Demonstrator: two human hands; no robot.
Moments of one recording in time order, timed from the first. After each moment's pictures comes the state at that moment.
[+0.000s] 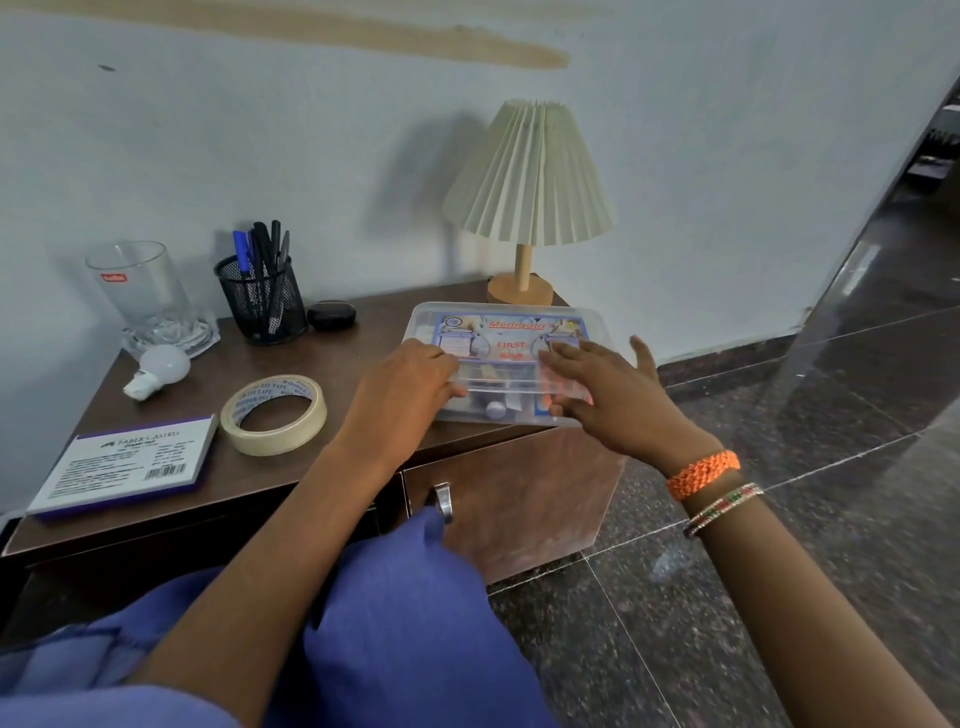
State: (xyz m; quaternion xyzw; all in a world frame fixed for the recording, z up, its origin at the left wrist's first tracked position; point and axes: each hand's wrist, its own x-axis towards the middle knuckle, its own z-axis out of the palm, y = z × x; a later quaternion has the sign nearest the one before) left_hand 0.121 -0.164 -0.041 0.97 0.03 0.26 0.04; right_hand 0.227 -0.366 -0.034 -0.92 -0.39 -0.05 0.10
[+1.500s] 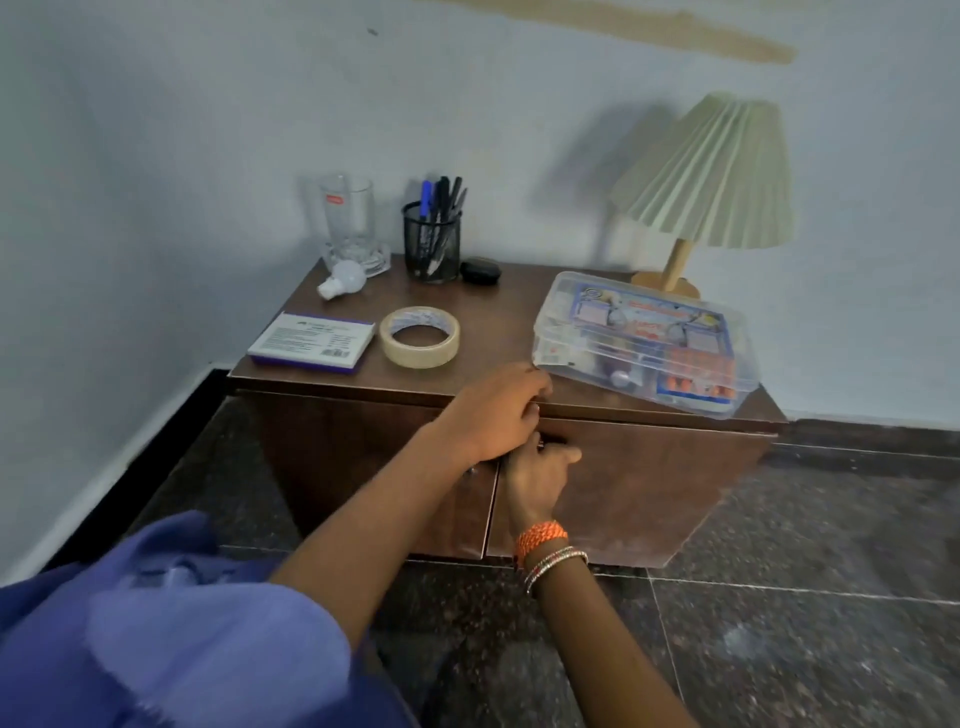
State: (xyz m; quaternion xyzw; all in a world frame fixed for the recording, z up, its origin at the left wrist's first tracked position) left_hand 0.070 -0.177 -0.072 0.96 0.12 0.16 0.18; right_hand 0.102 -0.242 -0.144 -0.74 0.02 0.16 0.65
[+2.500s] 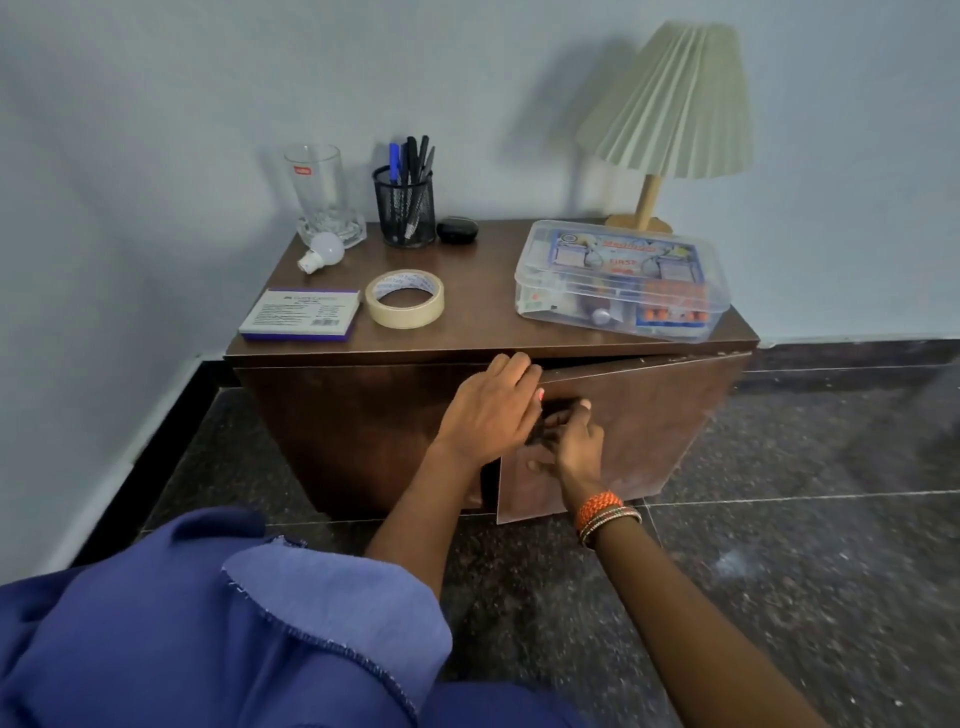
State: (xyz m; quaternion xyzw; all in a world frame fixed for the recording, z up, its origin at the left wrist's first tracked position) left_hand 0.056 -0.202 -0.137 0.95 0.08 0.28 -0.06; right_hand 0.115 -0.301 -0.169 -0.68 0.02 0.24 0.69
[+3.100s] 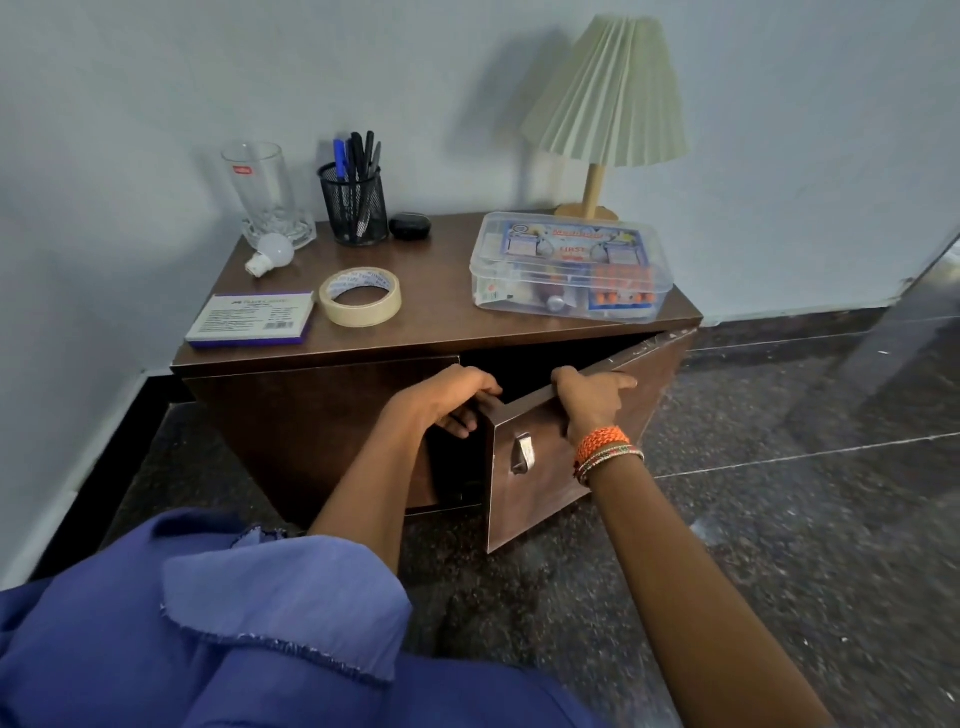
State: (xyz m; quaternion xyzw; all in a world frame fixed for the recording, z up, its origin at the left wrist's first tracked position) left_hand 0.064 -0.191 -0.101 0.75 0.32 -0.13 0.56; right_hand 0.159 -0.318 -0.127 -0.76 0.11 0.19 0.61
